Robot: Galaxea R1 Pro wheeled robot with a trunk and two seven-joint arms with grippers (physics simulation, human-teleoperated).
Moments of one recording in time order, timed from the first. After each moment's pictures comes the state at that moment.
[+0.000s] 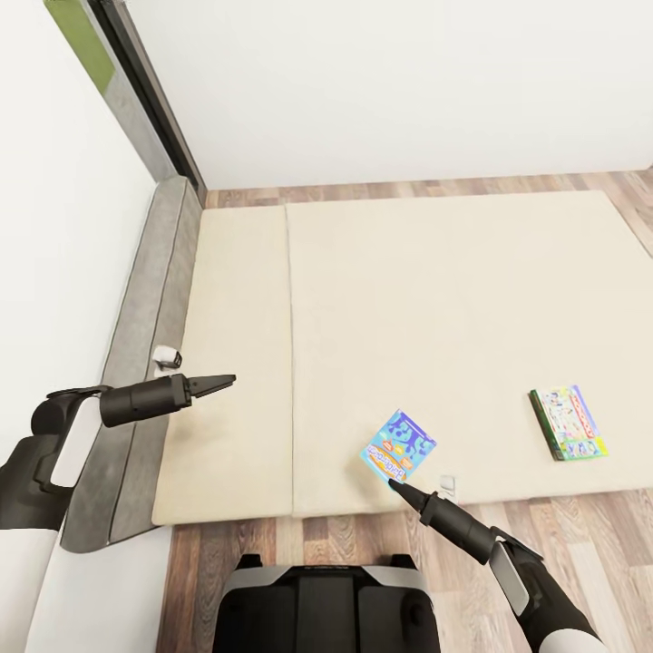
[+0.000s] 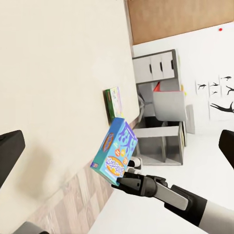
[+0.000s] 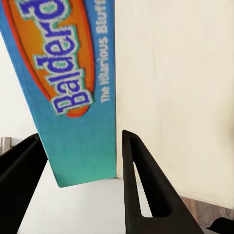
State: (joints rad) left arm -0.72 0.31 0.08 -1.32 0.52 1.04 -1.07; right arm -0.48 -0.07 -0.24 -0.68 -0.35 0.22 1.21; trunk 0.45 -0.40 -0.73
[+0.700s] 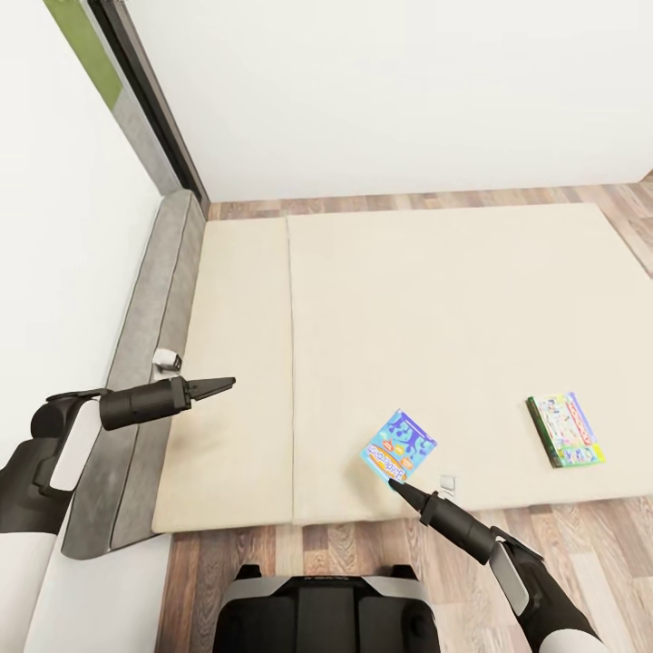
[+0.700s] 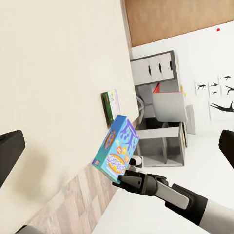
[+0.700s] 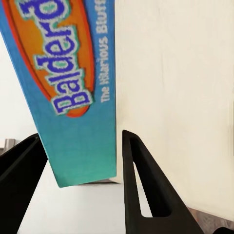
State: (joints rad) left arm -0.71 0.31 0.09 -1.32 0.52 1.04 -1.07; right arm -0.48 -0.07 -0.24 -0.68 -0.35 0.21 1.21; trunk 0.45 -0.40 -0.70
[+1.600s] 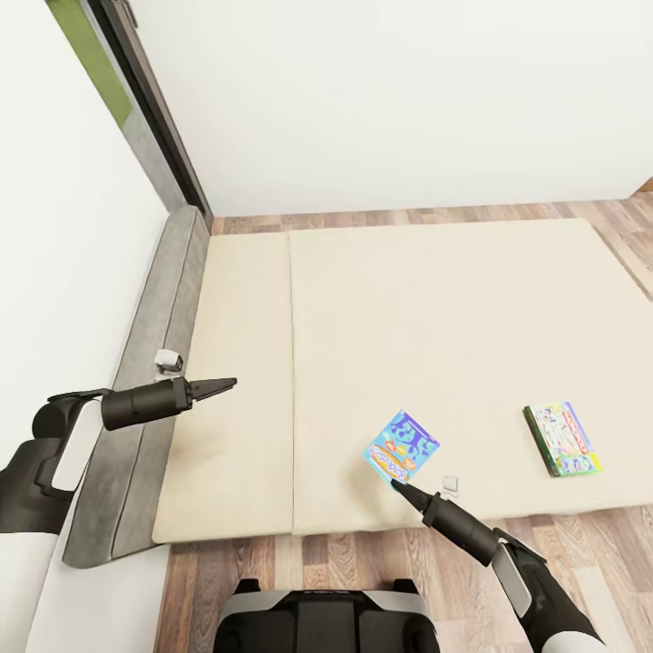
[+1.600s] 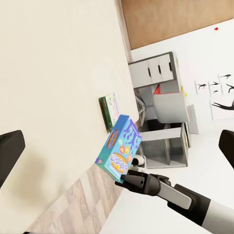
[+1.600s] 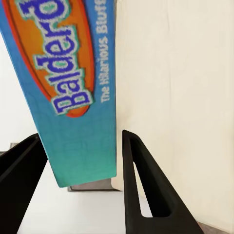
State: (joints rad) left arm -0.71 0.30 0.08 -1.32 0.51 1.04 -1.06; right arm -0.48 -0.07 -0.25 -0.68 -0.35 0.22 1.22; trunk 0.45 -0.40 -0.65
